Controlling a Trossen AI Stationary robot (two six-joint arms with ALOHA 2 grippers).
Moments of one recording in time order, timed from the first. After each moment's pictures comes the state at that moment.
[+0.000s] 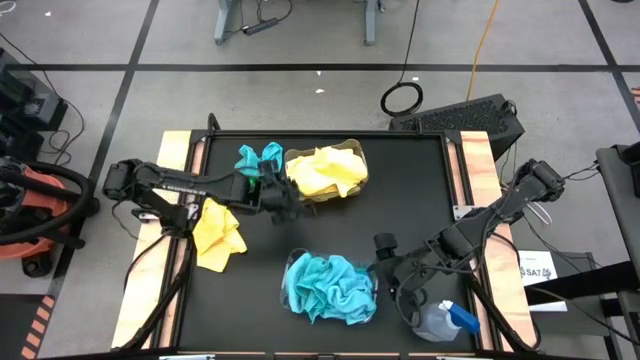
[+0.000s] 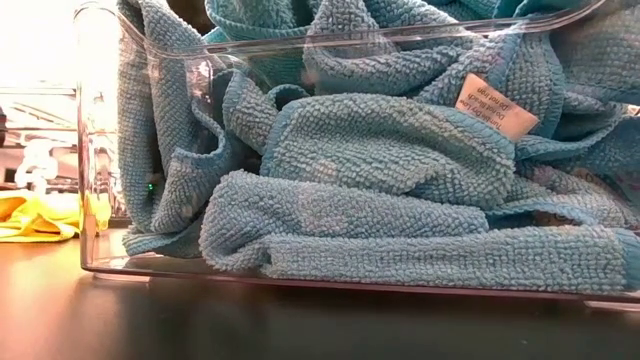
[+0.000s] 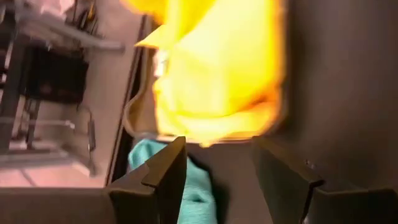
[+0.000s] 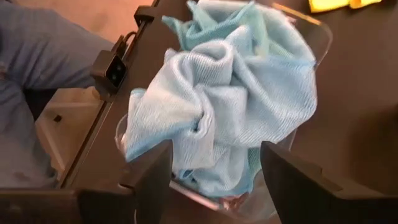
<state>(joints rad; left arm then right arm) -0.04 1.50 1.15 -0.75 -0.60 0.01 0.58 1.40 1.17 -0.59 0.19 0.25</state>
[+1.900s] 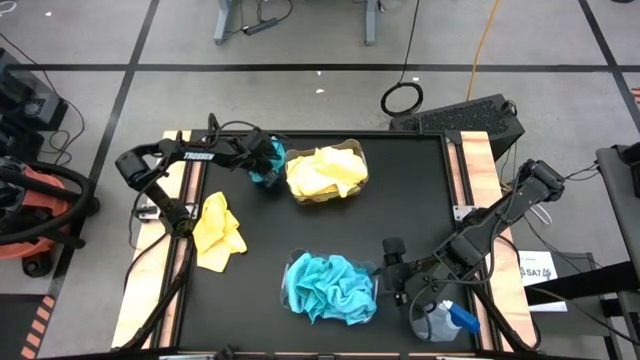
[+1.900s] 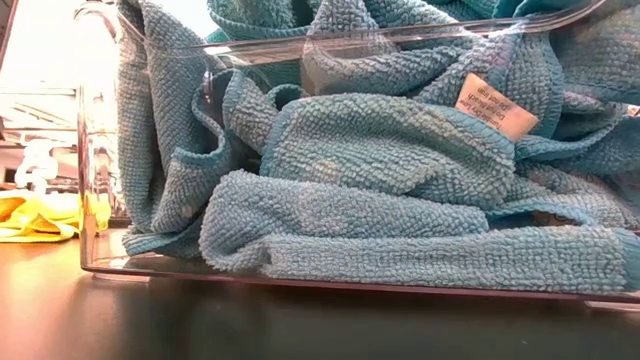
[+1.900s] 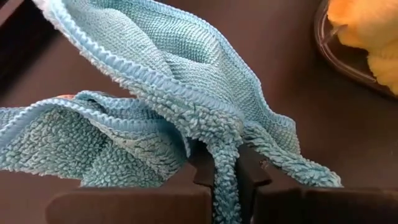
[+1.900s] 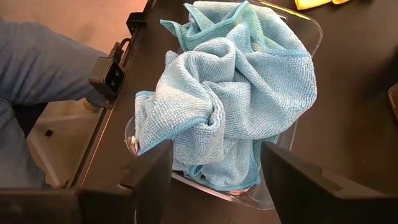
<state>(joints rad) 0.72 1.67 0.74 -0.23 0.03 0.06 0.67 1.40 1.17 -0.61 0.32 0.38</state>
